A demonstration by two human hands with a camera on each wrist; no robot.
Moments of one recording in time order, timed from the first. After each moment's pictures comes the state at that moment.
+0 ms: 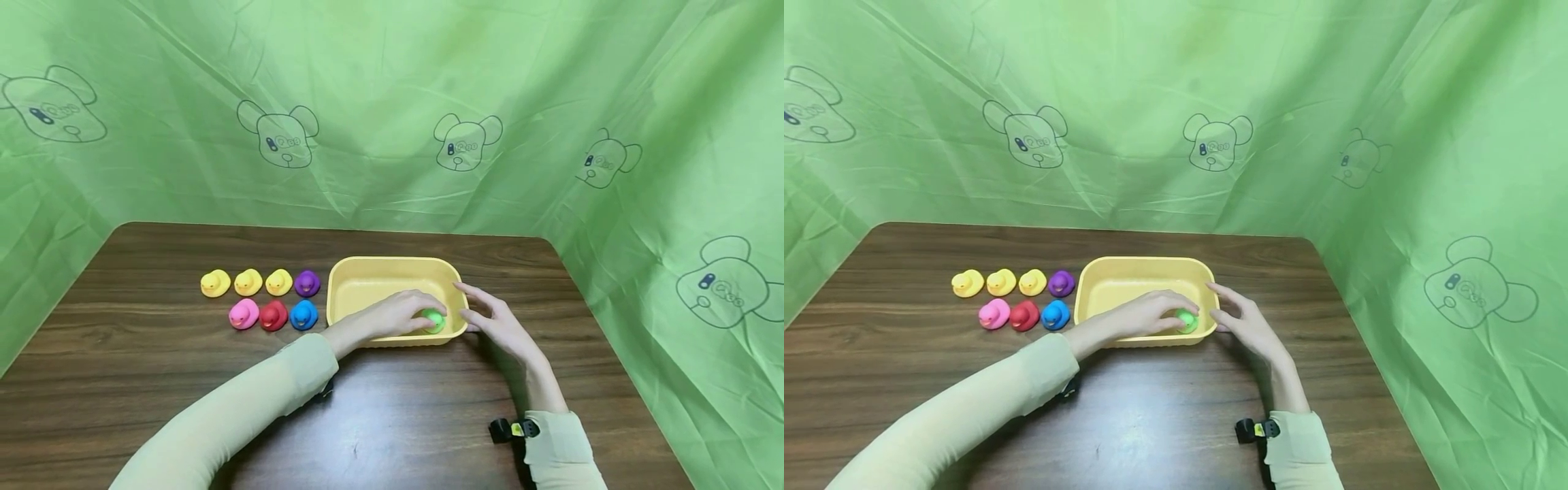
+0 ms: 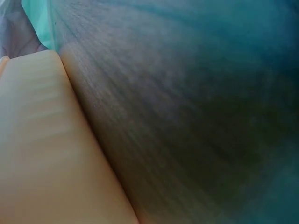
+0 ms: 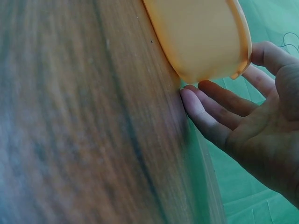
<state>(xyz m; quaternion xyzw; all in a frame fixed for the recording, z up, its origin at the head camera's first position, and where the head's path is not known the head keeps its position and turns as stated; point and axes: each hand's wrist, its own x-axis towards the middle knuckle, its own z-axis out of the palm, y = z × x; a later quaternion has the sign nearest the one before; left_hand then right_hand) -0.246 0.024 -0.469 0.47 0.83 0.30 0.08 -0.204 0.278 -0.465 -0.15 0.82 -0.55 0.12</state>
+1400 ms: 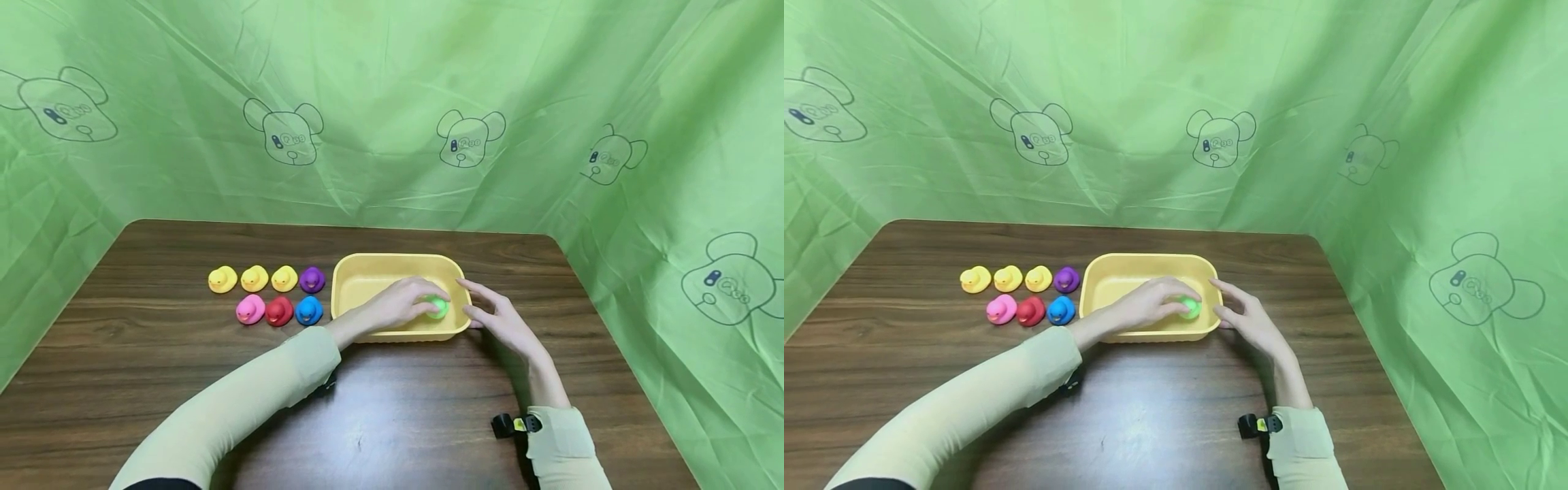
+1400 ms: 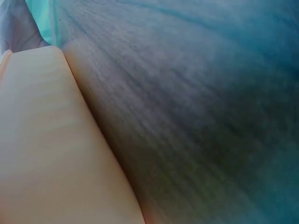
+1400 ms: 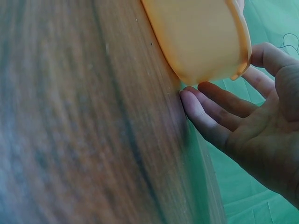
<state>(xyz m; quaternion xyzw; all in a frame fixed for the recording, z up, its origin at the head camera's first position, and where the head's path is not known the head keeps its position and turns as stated) -0.247 0.020 -0.457 0.42 0.84 0.34 0.06 -0.207 0.281 -0.465 -0.15 0.80 -0.57 0.12</state>
